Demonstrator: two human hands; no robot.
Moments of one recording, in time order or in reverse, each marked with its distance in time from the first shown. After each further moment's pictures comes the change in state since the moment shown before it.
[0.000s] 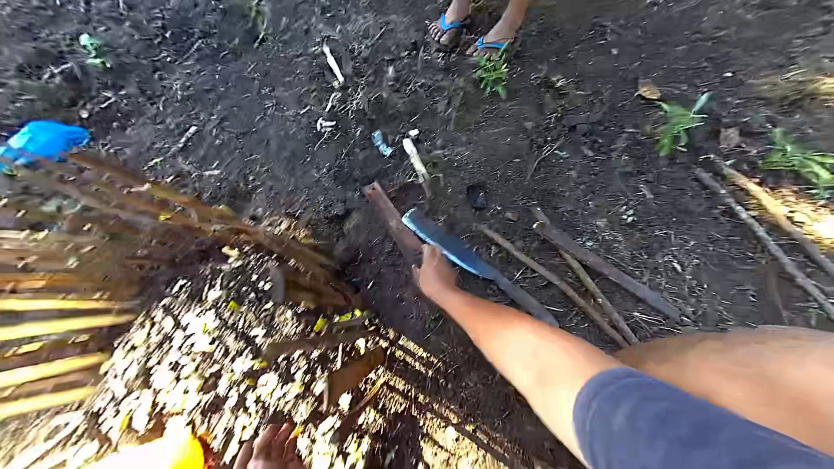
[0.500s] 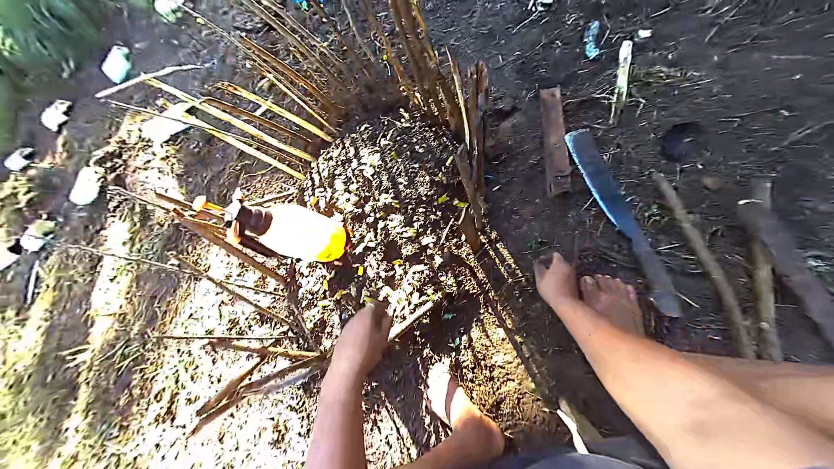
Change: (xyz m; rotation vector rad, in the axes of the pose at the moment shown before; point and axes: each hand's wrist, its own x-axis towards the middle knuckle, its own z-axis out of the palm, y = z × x) left_hand -0.045 0.086 -0.125 1.388 -0.673 -0.445; right_hand -0.150 0.084 0.056 -0.071 -0.238 -0.053
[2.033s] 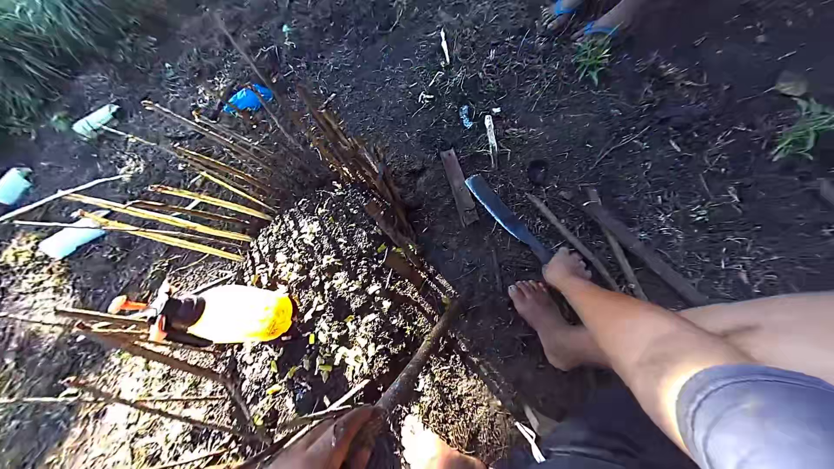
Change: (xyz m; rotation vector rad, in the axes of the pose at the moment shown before) left_hand -0.190 0.069 -0.073 0.183 0.092 0.590; right_hand 0.016 0.088 -0.135 -0.155 0.176 0.400
